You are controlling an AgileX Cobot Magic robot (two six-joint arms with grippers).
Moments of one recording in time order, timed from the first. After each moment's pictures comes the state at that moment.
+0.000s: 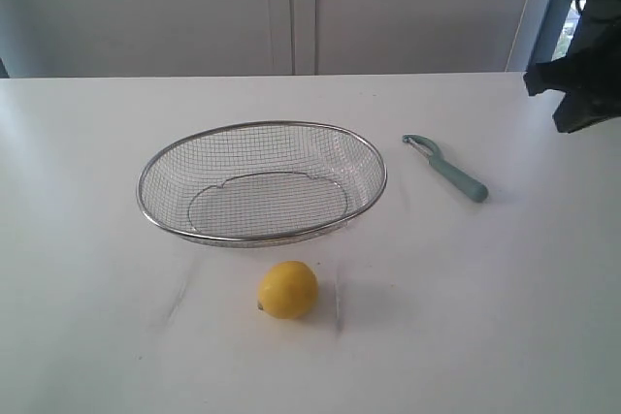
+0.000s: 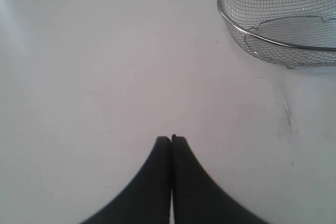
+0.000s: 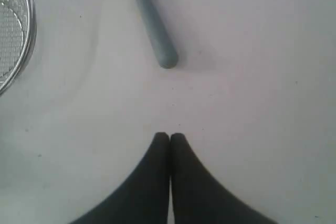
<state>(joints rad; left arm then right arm) -0.10 0.00 0.02 -0.16 0.42 0.11 -0.04 1.60 -1.31 0.22 0.95 -0.29</state>
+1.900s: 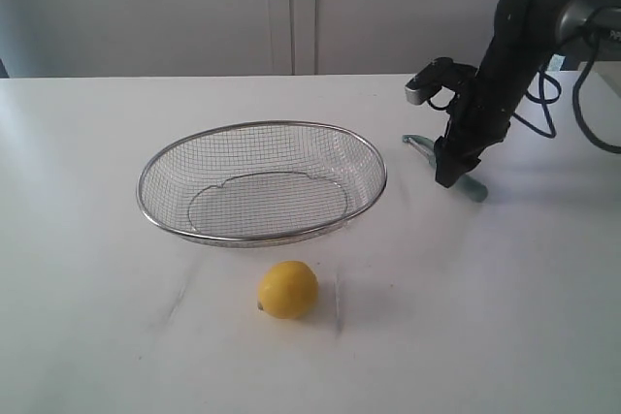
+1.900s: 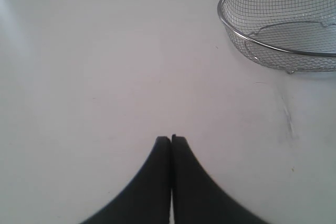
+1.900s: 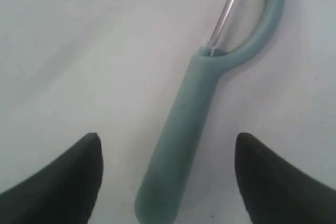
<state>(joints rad) -0.10 0.00 0.02 -0.16 0.40 0.11 0.11 2.31 -1.90 0.13 1.08 -0.83</state>
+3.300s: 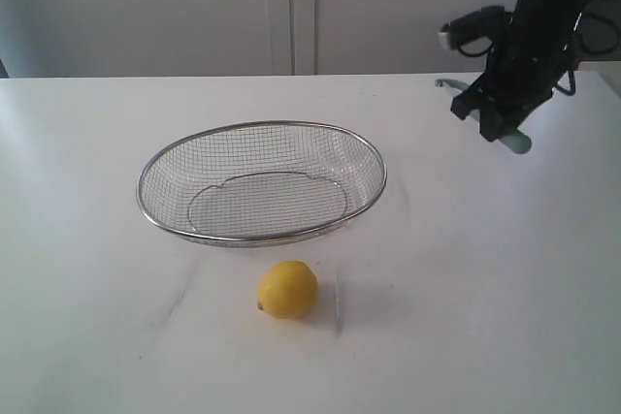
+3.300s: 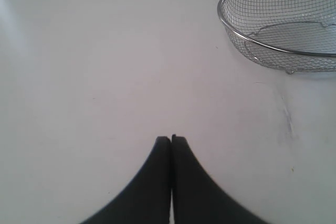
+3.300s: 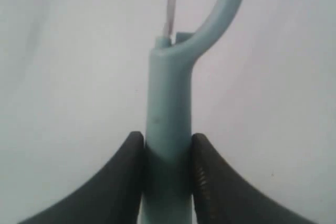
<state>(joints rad) -0.10 0.00 0.02 -0.16 0.40 0.11 0.11 2.14 -1.90 -0.01 1.22 -0.38</state>
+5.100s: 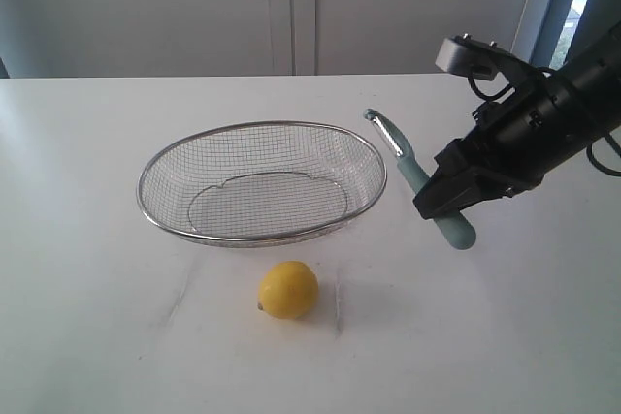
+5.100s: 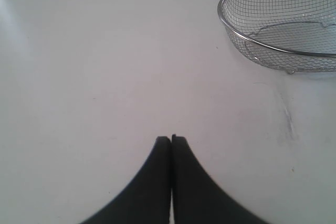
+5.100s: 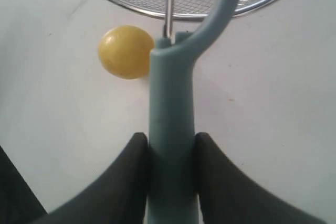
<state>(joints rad) -0.10 0.00 0.02 -0.16 0.40 0.11 0.11 1.60 -1.11 0.70 1.10 -0.79</state>
